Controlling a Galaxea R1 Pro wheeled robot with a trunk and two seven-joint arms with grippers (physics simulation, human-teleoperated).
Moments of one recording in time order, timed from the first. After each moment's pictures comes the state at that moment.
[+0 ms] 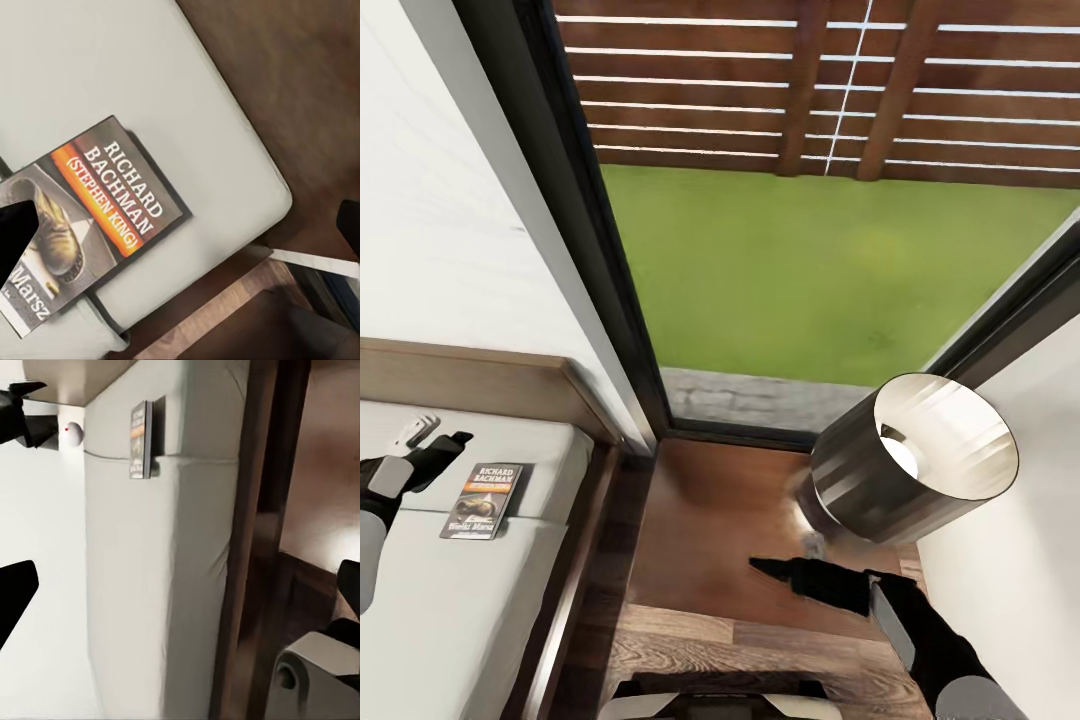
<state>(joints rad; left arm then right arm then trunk) -1.06 0.43 0.67 -0.34 0.24 0.37 -0.03 -0.51 -0.07 0.02 -0.72 -0.30 0.49 1.05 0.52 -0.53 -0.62</state>
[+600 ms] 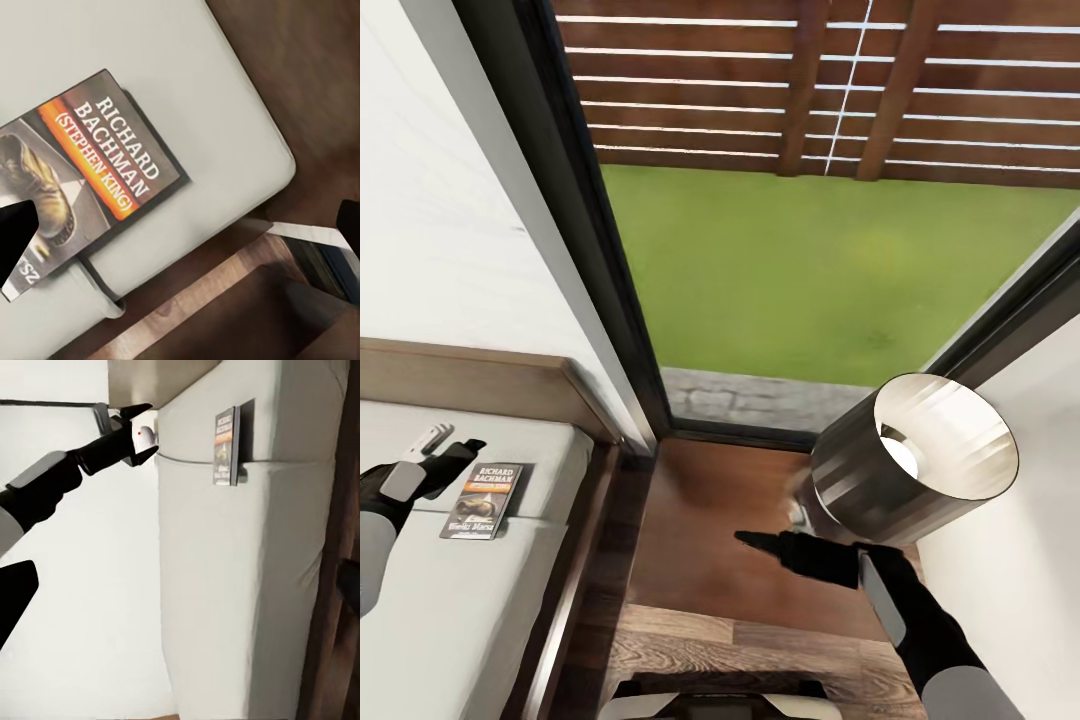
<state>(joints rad) -1.06 0.42 0.67 -0.29 0.24 0.37 -0.04 -0.51 -0.03 0.02 -0.91 -0.36 0.75 1.12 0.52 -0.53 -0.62</state>
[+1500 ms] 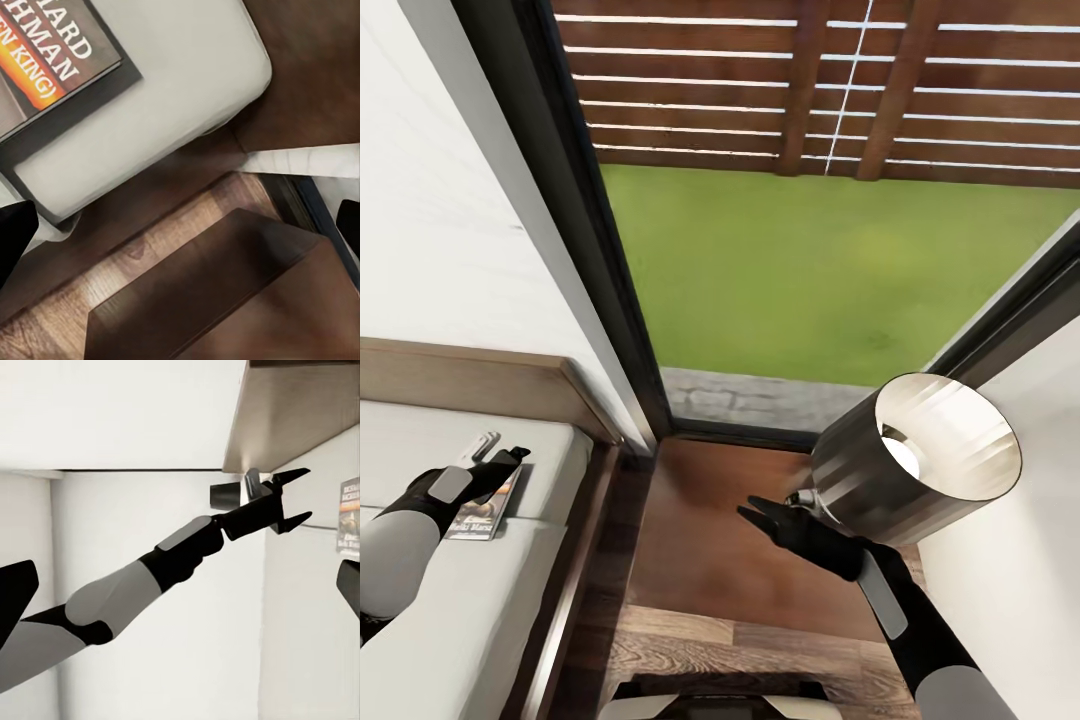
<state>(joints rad) -1.06 0.32 0.68 -0.23 0.24 0.37 -0.04 -0.51 -0.01 0.02 -0.92 -0.62 0.75 1.25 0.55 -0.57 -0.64</state>
